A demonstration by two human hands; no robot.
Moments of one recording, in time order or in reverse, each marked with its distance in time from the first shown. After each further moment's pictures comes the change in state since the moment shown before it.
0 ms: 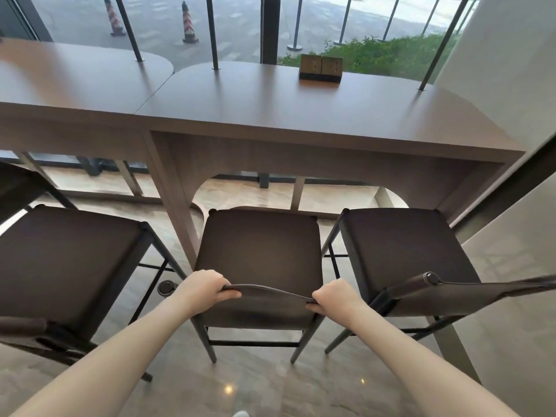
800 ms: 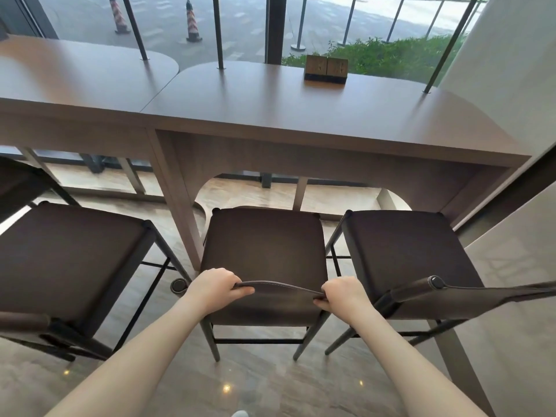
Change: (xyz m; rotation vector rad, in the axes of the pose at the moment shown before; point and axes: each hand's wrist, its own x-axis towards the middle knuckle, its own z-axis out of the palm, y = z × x) left_hand 0.005 0.015 -0.003 -0.081 0.023 -0.045; right_hand 0.011 0.007 0.014 0.139 -0.027 0.305
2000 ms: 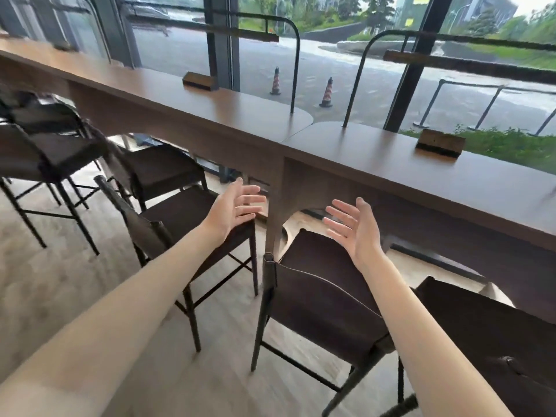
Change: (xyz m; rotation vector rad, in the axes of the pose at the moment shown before) left_hand -0.166 -0.014 -0.134 -1.522 0.758 -0.267; right_hand -0.028 -0.086 -0.192 1.990 0.121 -0.159
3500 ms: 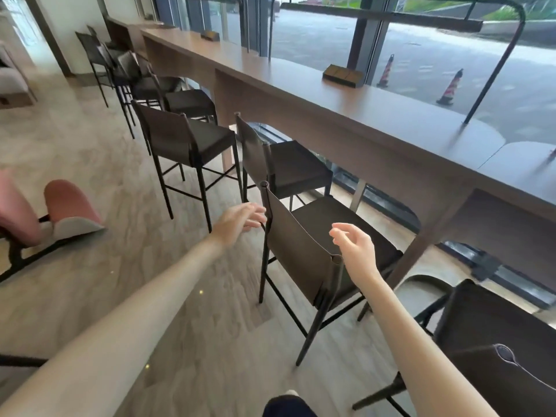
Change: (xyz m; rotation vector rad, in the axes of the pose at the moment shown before) left_hand -0.018 0.014 -0.456 0.308 0.330 -0.017; right_hand 0.034 0.160 0.449 -0.517 -0.263 -0.112
